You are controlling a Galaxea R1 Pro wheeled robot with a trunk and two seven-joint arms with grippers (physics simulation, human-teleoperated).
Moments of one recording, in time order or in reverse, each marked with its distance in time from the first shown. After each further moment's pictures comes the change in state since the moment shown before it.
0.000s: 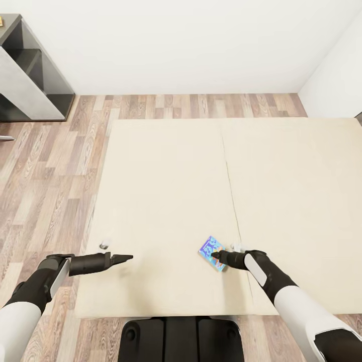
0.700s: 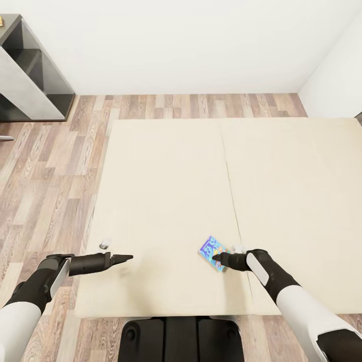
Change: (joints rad) left arm 0.000 0.000 -0.001 0.000 0.000 0.000 0.000; right arm 0.000 -0.014 0.000 -0.015 -0.002 0.093 0.001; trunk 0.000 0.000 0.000
